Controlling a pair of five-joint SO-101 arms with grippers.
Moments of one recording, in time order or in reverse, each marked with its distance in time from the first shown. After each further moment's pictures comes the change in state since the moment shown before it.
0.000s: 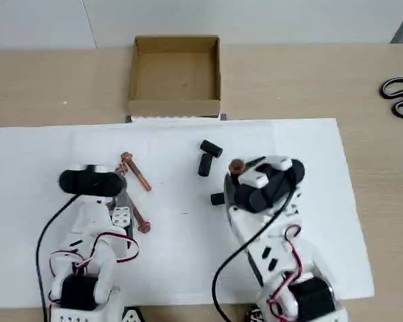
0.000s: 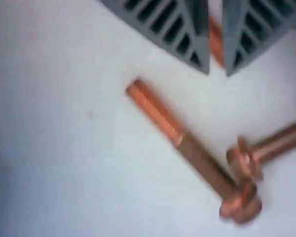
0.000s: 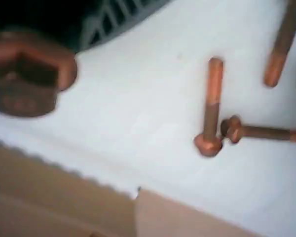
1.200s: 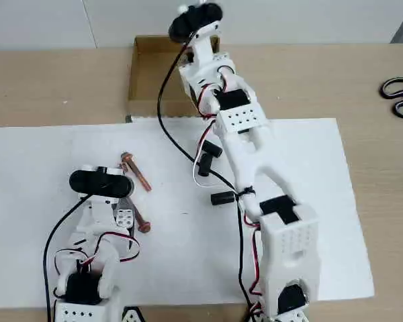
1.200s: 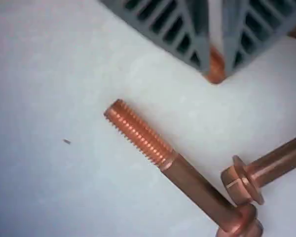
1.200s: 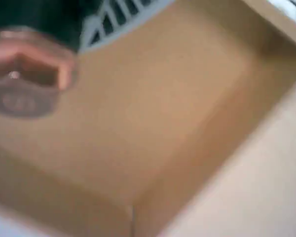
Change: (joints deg) left arm -0.5 0.1 4.9 -3.8 -3.1; right arm 2.6 126.2 -97.8 -17.8 6.9
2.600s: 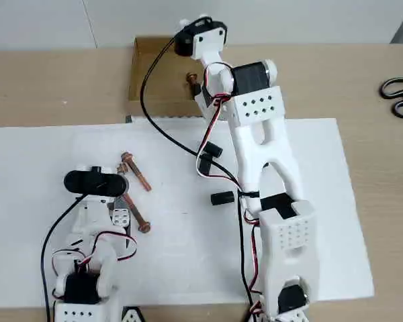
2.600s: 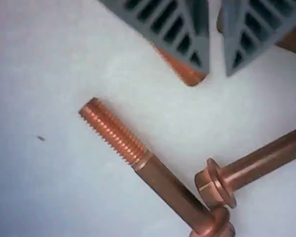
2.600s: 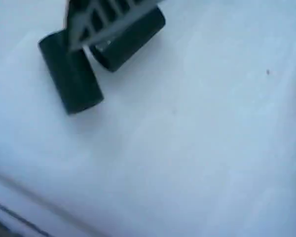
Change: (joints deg) left arm -2.4 0.0 0.0 0.0 -0.1; right arm 1.0 2.2 -33.9 69.5 2.3
